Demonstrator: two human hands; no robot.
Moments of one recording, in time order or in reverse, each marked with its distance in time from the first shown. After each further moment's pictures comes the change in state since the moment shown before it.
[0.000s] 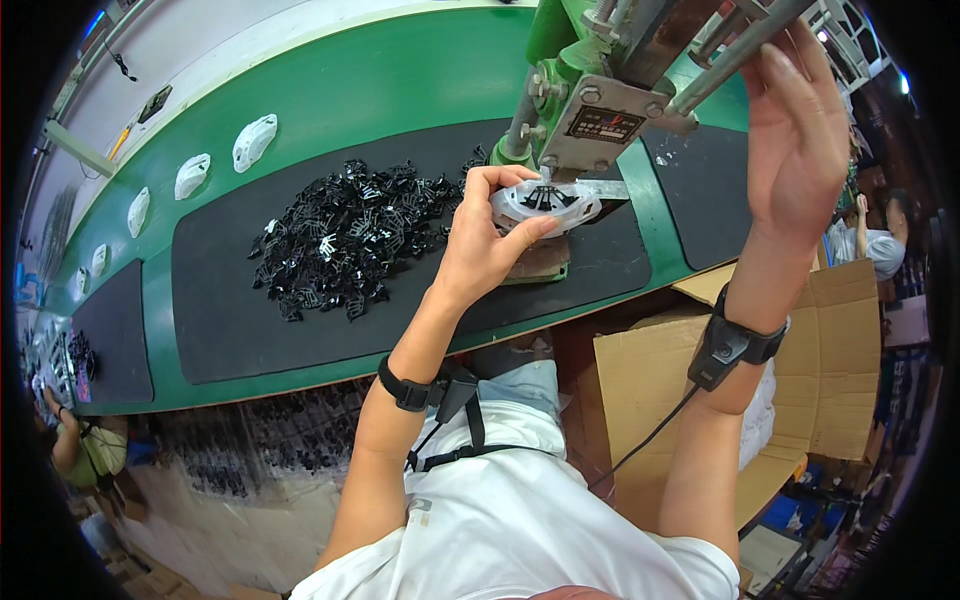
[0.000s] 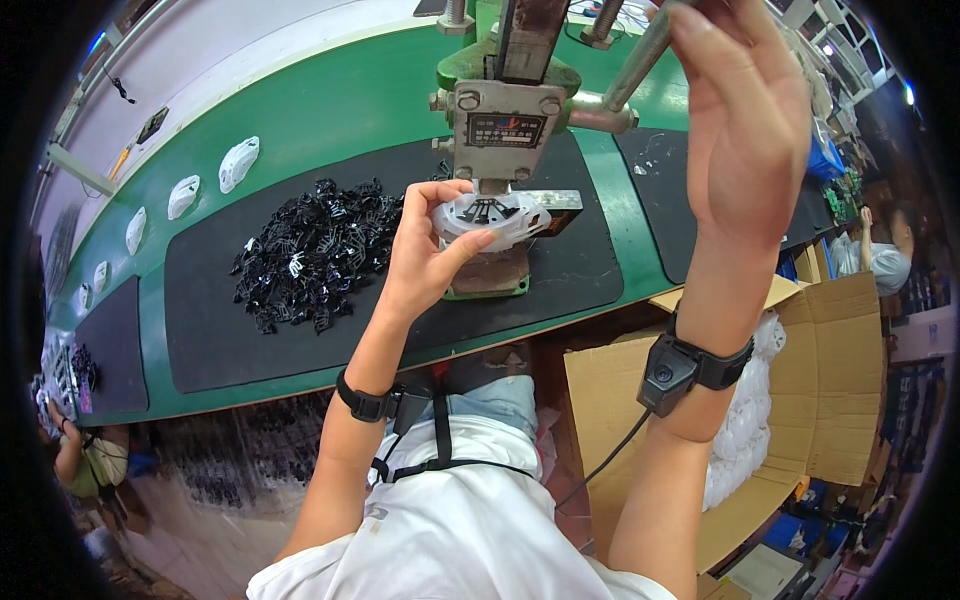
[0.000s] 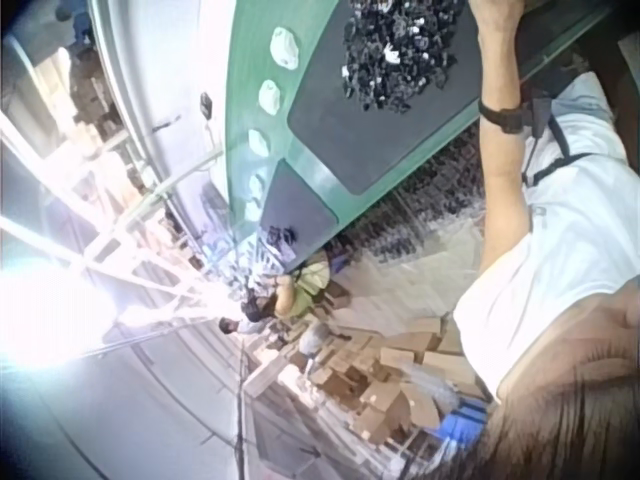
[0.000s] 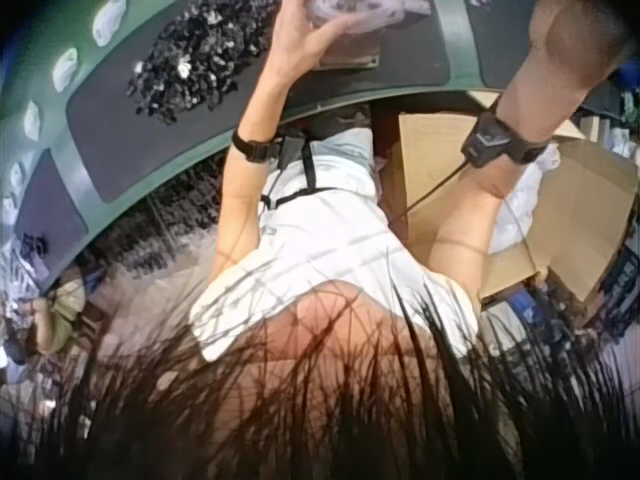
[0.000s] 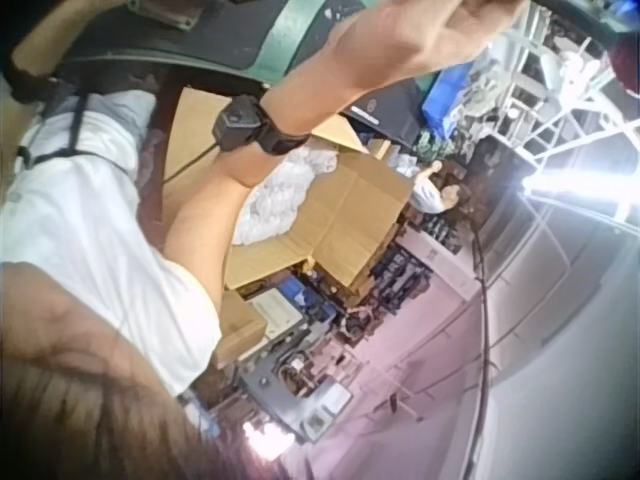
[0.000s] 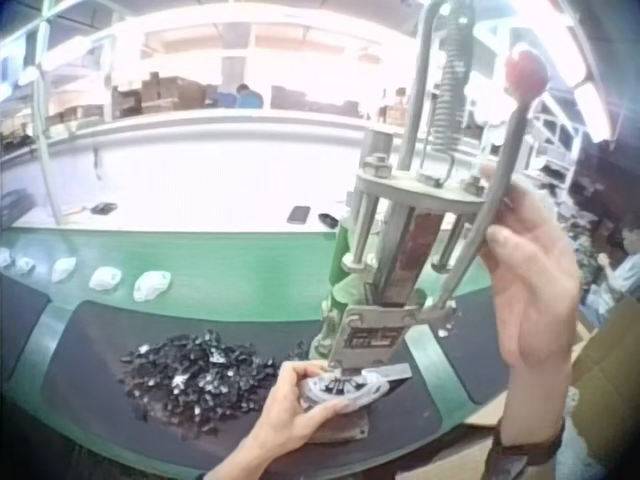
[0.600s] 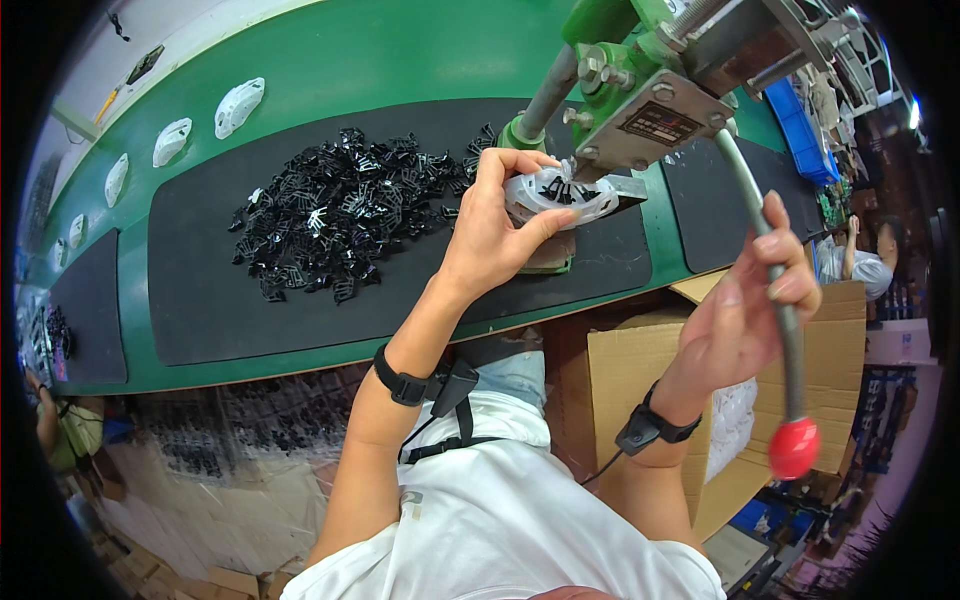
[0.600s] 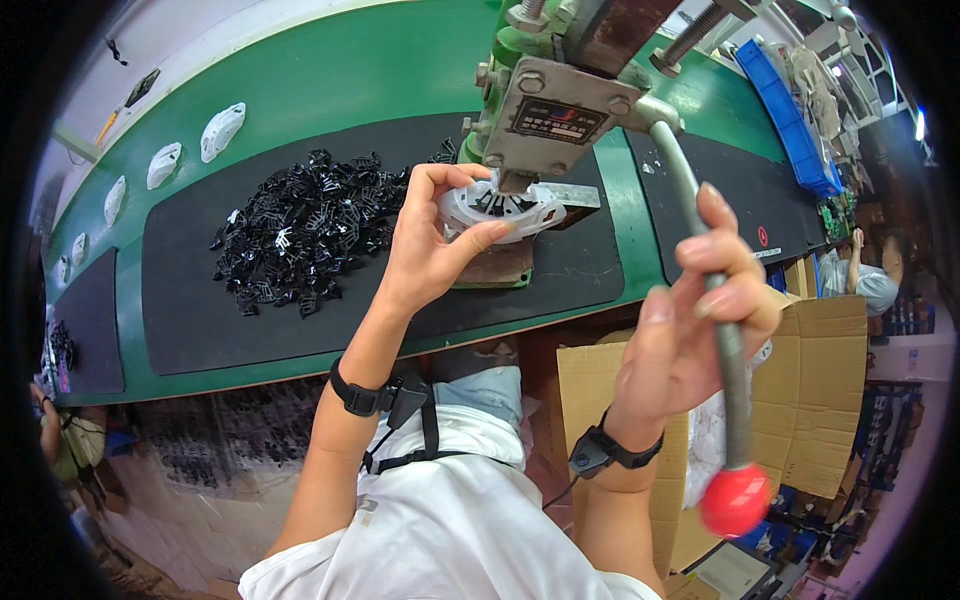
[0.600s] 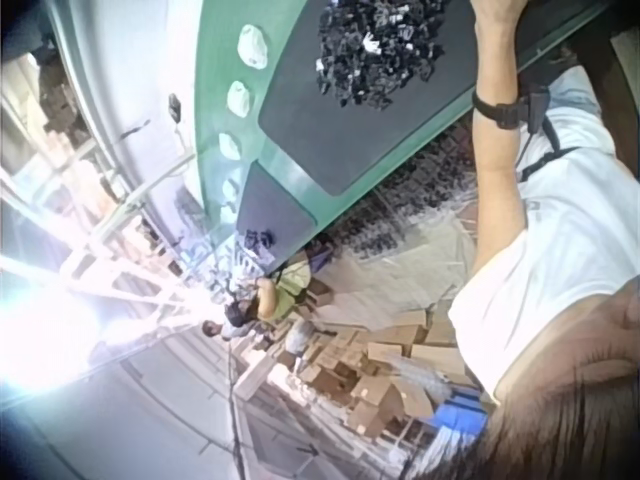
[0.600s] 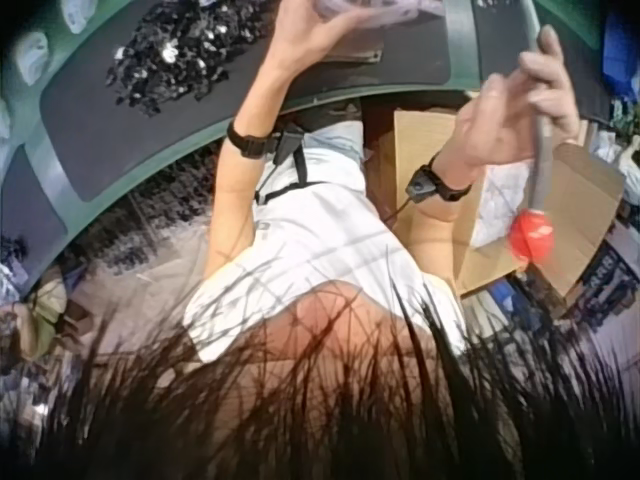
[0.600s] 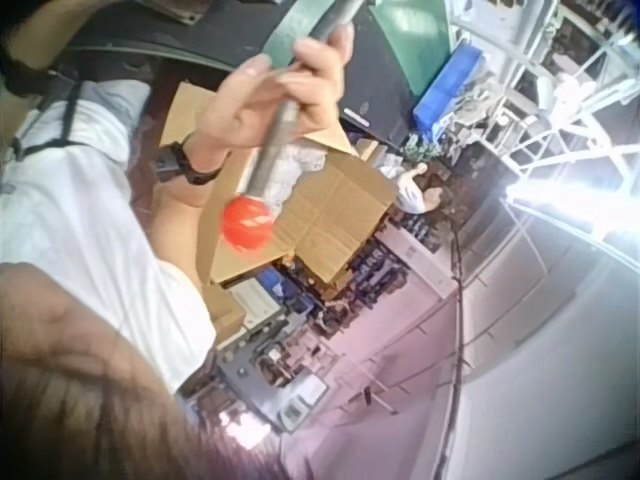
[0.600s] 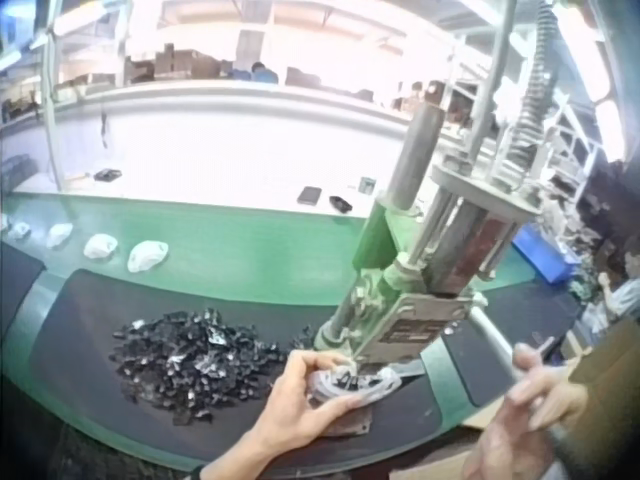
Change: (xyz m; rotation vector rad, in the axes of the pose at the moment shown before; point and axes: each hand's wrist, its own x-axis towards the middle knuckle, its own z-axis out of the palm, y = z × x) left_hand -0.001 0.001 -0.003 0.015 -0.019 0.000; right_hand -0.123 0.010 -0.004 -0.204 0.050 -0.153
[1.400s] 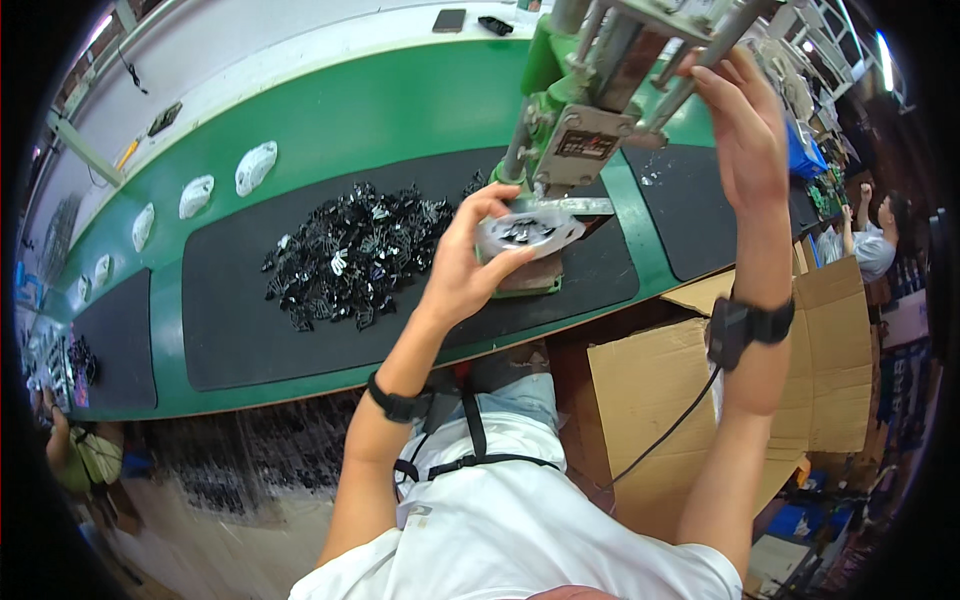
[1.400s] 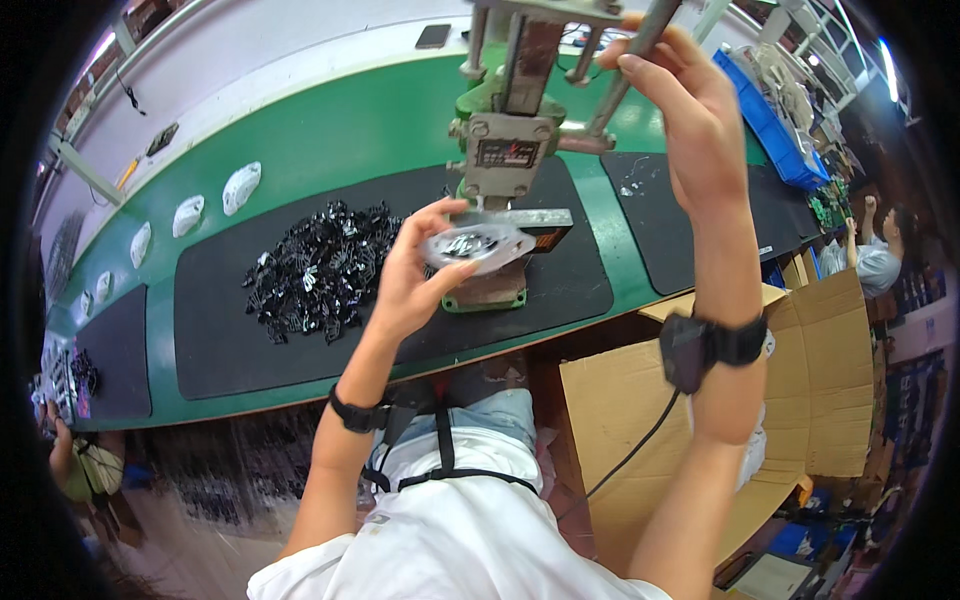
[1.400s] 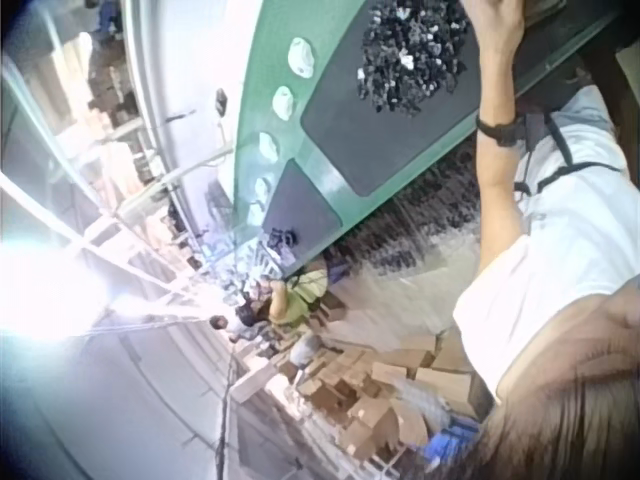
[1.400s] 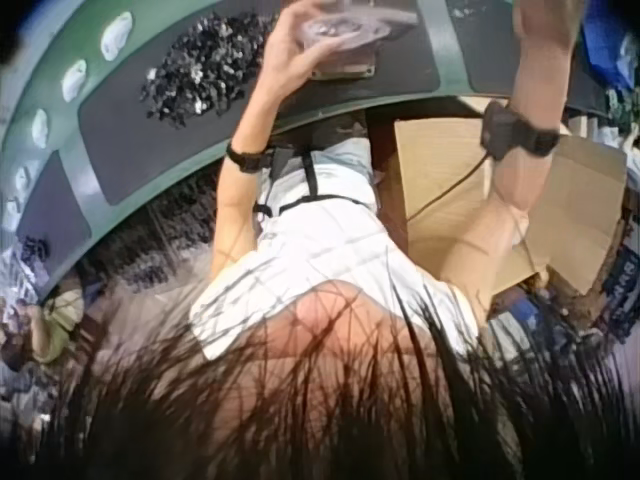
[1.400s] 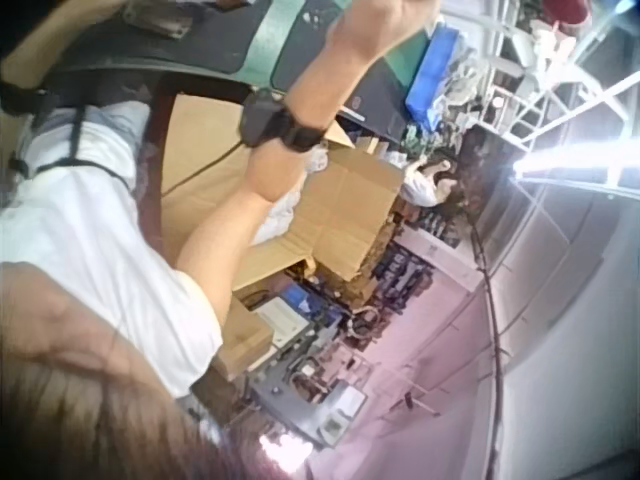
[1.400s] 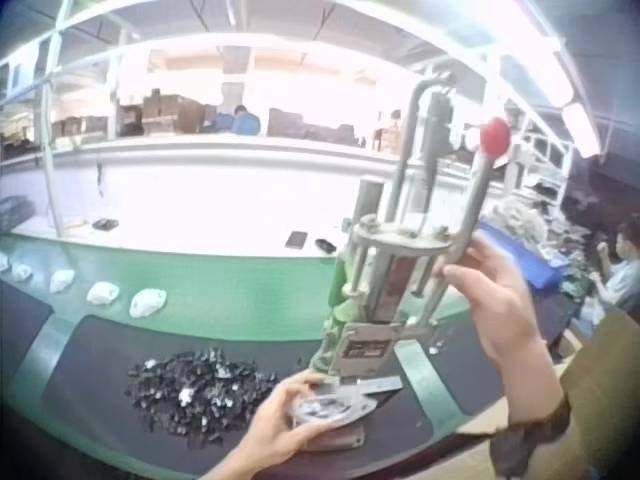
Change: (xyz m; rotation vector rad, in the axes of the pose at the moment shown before) left_hand -0.009 0.014 -0.022 0.105 -0.062 0.113; right_hand 0.142 0.029 -0.018 0.114 -0.380 0.338
